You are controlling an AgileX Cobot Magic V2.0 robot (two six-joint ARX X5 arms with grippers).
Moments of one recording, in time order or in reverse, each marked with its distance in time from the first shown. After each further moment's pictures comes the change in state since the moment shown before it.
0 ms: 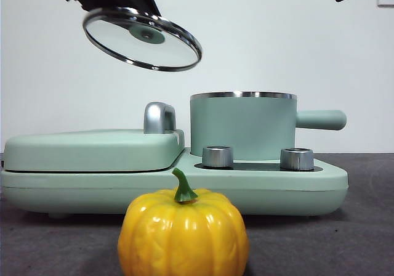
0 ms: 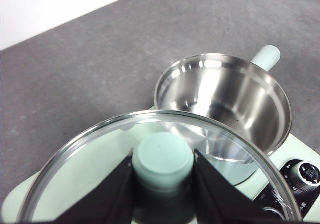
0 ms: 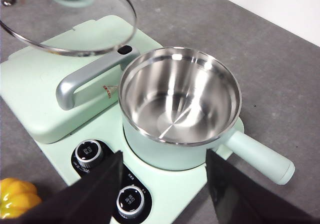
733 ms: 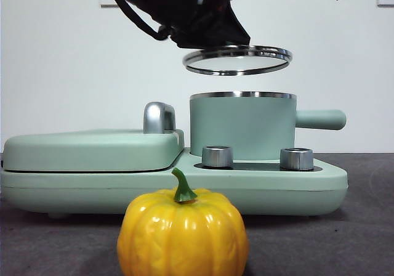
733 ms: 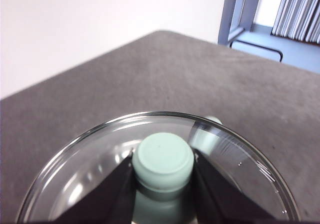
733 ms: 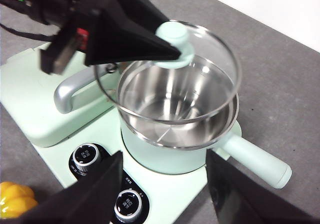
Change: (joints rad) left arm -0.140 0.320 0.013 0.561 0.103 -0.045; right arm 0.000 0.000 0.000 0.015 0.003 0.000
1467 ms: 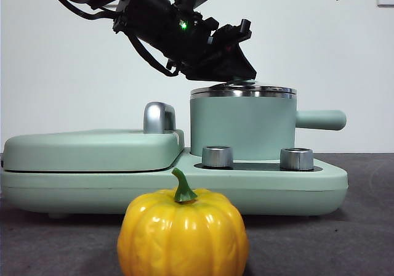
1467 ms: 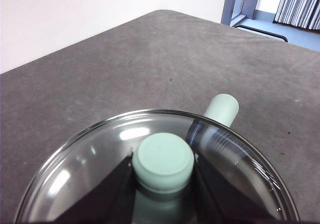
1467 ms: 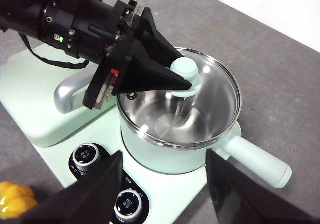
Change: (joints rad) left arm -0.003 0.148 0.000 0.119 0.001 0.005; right arm 0.000 0.000 0.000 0.000 0.000 0.000
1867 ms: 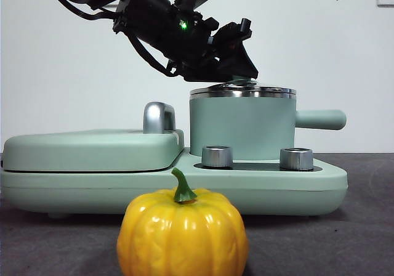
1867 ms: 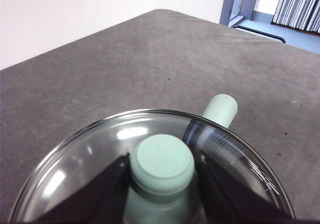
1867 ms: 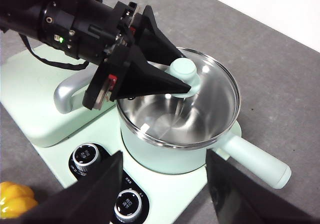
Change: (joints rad) left arm 0.000 0.000 -0.001 -0.002 0.005 -0.011; right arm 0.000 0.000 0.000 0.000 0.000 0.000
